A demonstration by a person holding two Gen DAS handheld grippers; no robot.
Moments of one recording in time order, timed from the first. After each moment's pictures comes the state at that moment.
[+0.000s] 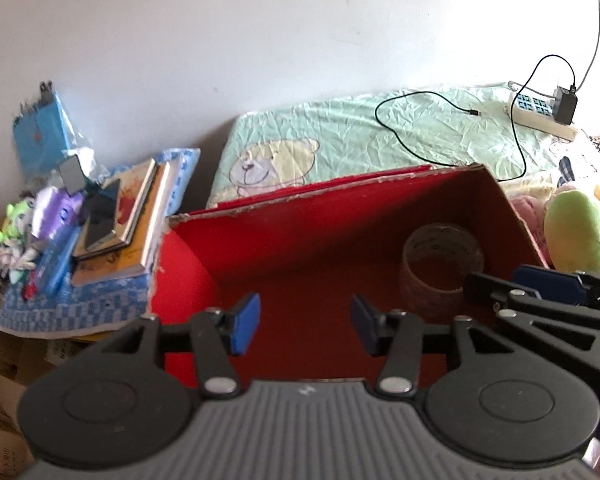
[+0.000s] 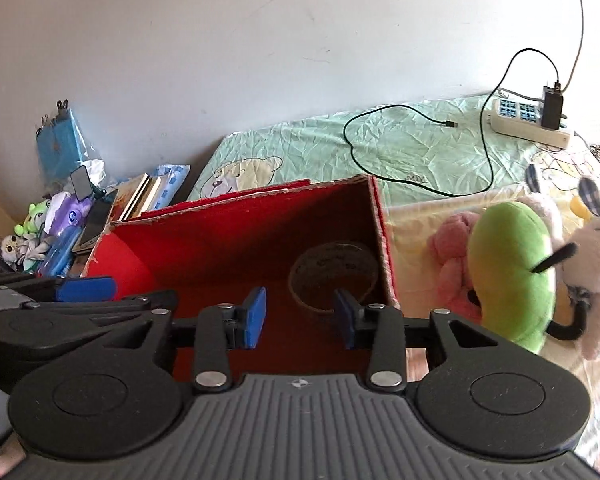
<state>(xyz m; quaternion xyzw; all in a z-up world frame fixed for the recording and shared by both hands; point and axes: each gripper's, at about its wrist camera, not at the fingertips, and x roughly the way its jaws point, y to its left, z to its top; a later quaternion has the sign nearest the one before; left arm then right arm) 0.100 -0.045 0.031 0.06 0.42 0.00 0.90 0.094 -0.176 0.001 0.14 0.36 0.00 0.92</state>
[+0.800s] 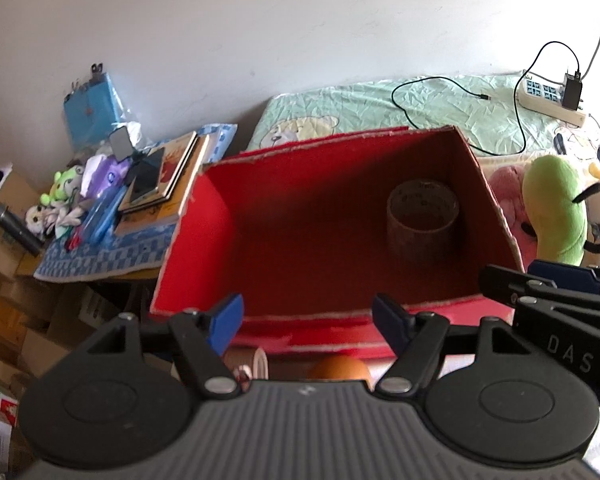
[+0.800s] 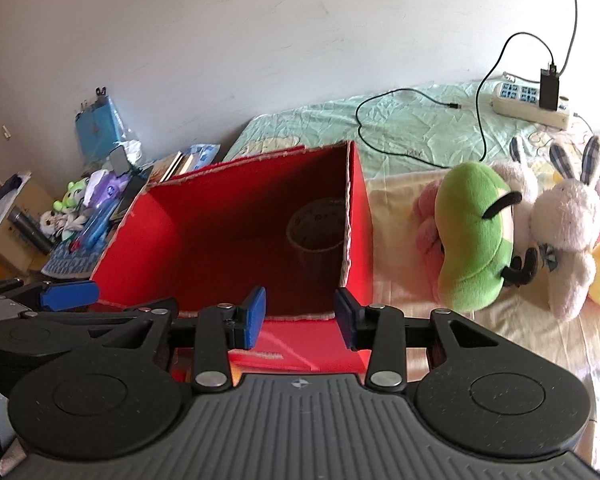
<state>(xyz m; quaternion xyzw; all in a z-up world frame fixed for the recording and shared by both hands) 0.024 -0.092 0.045 0.06 0.44 0.07 0.89 0.029 -0.206 0.005 0.16 0.37 0.06 0.91</state>
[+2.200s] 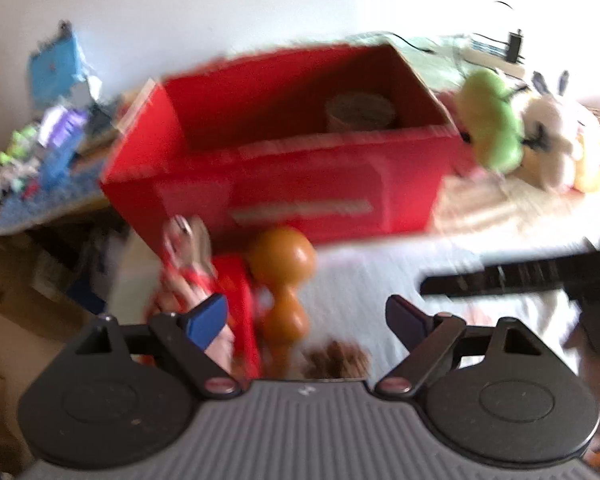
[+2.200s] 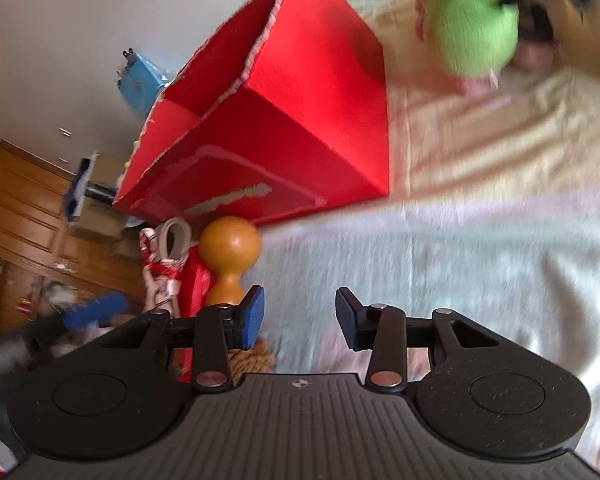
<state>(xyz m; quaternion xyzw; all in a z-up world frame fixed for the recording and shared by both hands) -0.069 -0.099 -0.007 0.02 0.47 -0.01 0.88 -0.005 -0.255 -0.099 0.33 0.48 0.20 0.79</state>
